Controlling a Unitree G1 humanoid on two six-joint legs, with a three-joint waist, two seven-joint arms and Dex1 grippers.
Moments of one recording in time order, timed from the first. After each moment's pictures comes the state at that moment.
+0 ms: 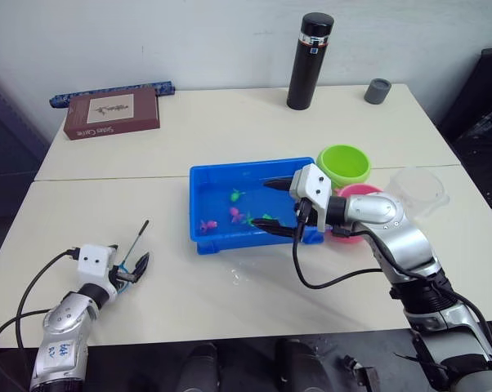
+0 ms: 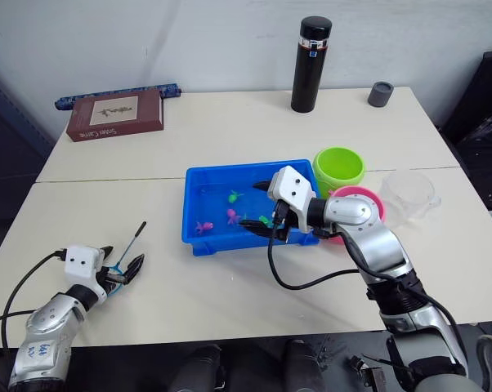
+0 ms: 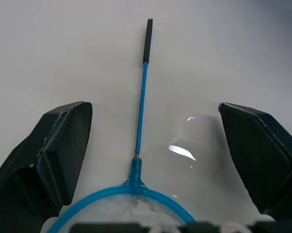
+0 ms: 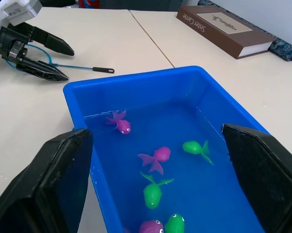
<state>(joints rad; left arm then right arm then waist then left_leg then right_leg) 0.06 0.44 0.32 0.09 -0.20 0.13 -0.38 -0.61 -0.52 0.23 -0.10 0.27 0.34 0.92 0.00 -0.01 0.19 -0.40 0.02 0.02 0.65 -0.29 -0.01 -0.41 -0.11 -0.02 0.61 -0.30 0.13</state>
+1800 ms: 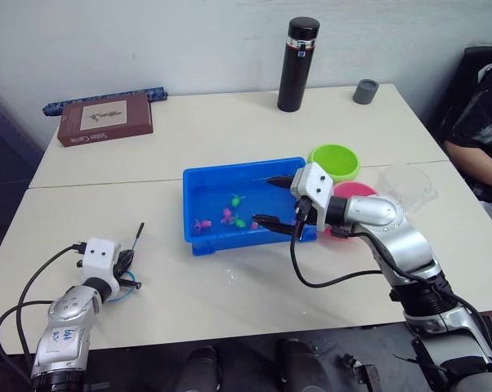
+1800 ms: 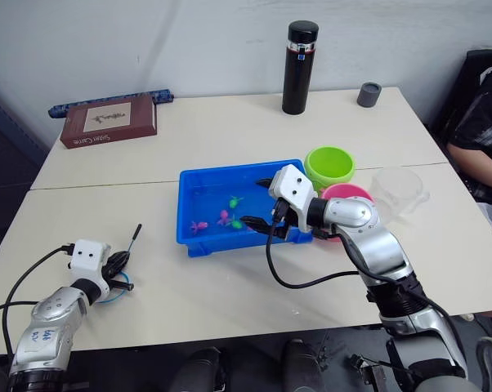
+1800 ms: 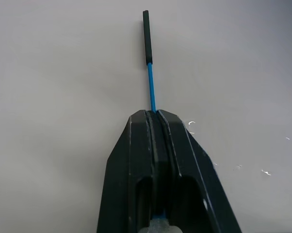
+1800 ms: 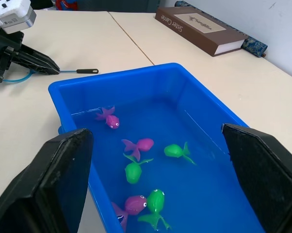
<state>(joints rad) 0.02 0.46 0.29 0.05 -0.15 0.33 -0.31 -0.60 -0.52 0.22 -0.11 0.26 0.35 0.86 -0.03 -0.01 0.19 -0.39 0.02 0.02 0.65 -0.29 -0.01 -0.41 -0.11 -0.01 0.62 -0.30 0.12</state>
